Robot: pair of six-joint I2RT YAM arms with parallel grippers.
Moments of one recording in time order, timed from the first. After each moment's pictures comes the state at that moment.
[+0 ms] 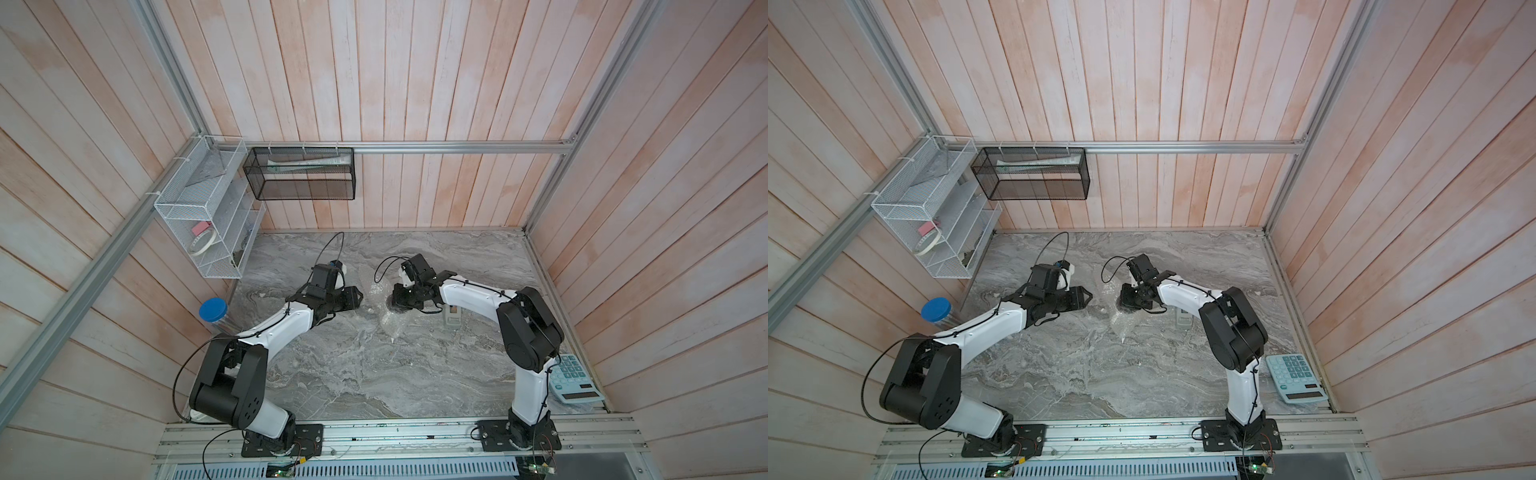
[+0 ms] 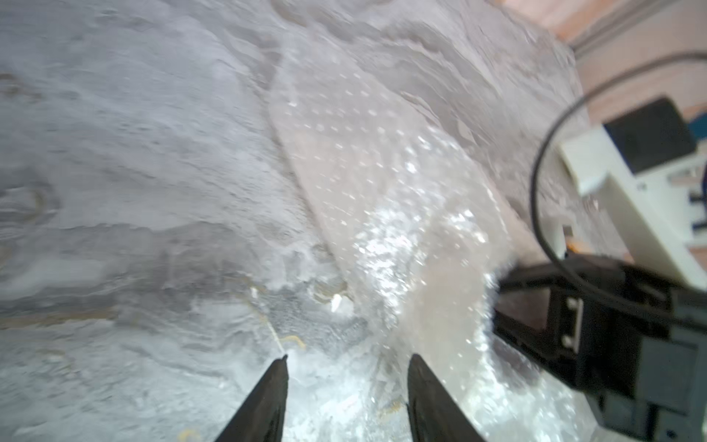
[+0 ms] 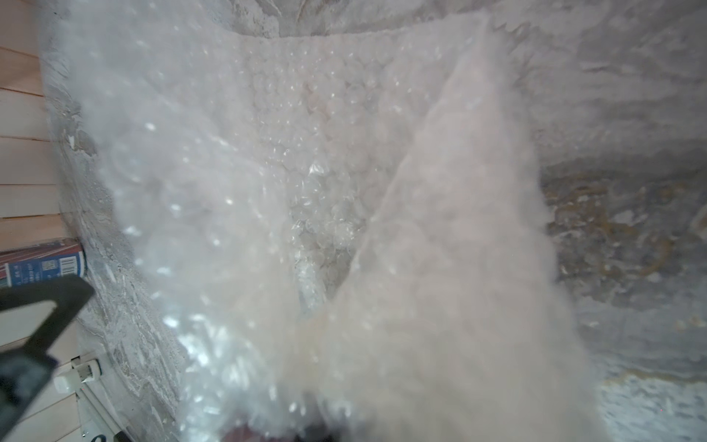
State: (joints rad) left arm -0.30 1.52 0.90 -0.17 0.27 -0.46; right arm 0.66 1.97 1.38 -0.43 -0.25 0.68
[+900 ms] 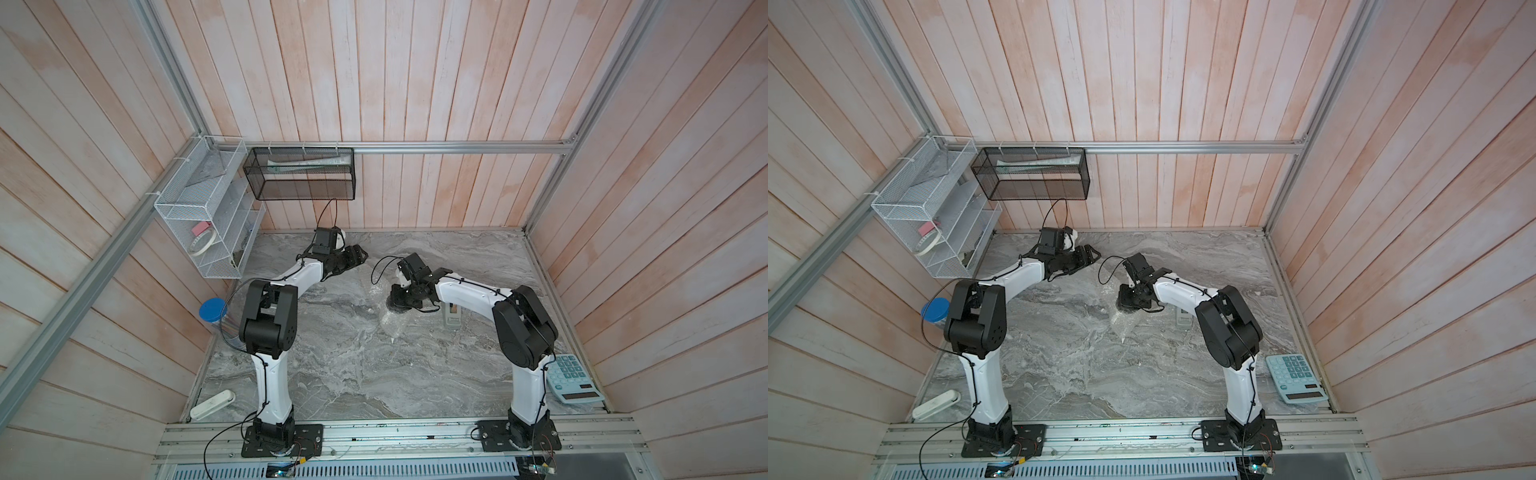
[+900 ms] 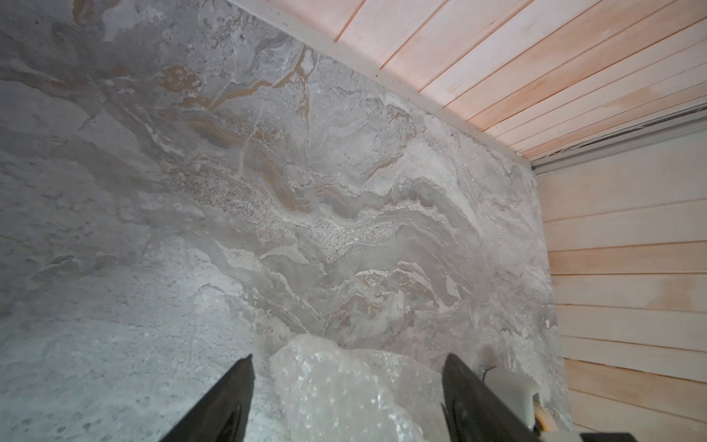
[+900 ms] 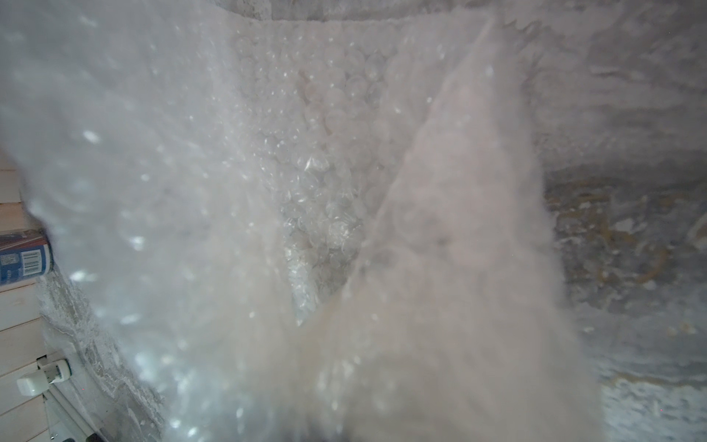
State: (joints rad) left arm -0.22 2.06 1.52 -0.22 0.40 -0.52; right arm 0.67 2.00 1.43 -0.49 -0.23 0.64
